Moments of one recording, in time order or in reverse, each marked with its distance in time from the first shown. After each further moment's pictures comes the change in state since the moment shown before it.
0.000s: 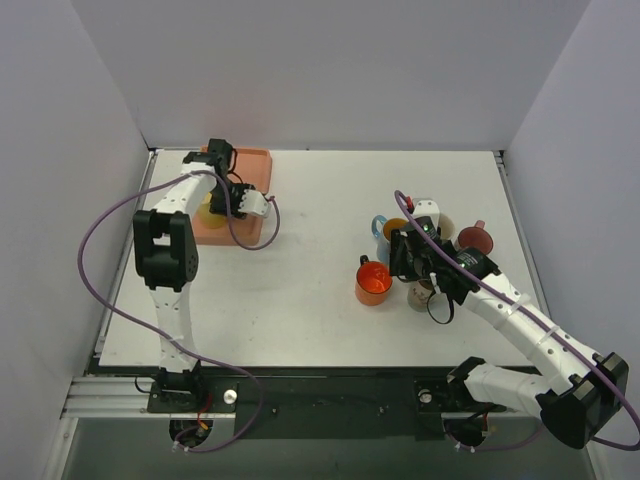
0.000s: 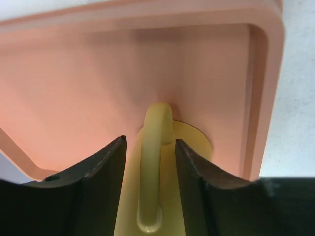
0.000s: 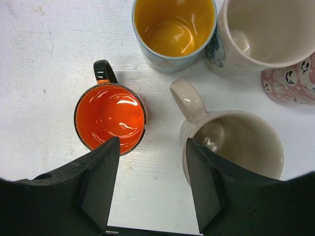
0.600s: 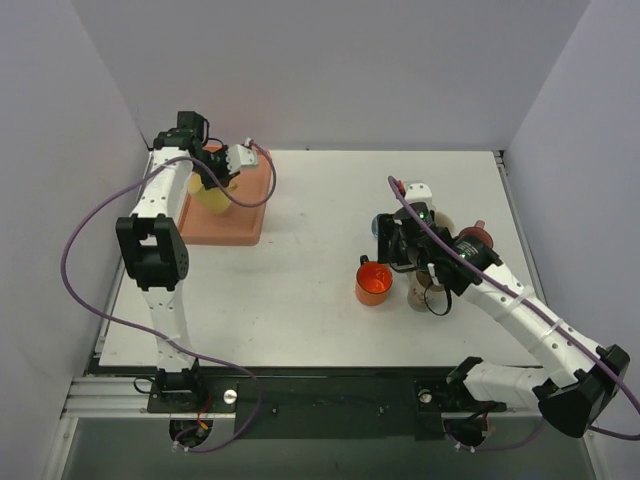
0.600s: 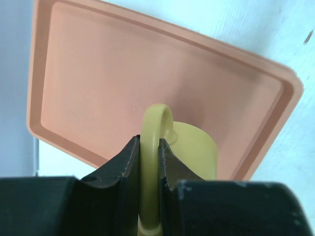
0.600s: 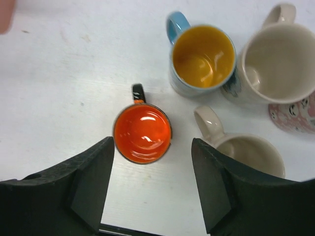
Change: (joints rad) left arm 0.079 0.011 0.213 -0.006 0.220 -0.366; right arm 0.051 0.045 0.133 -0.037 0.011 -0.011
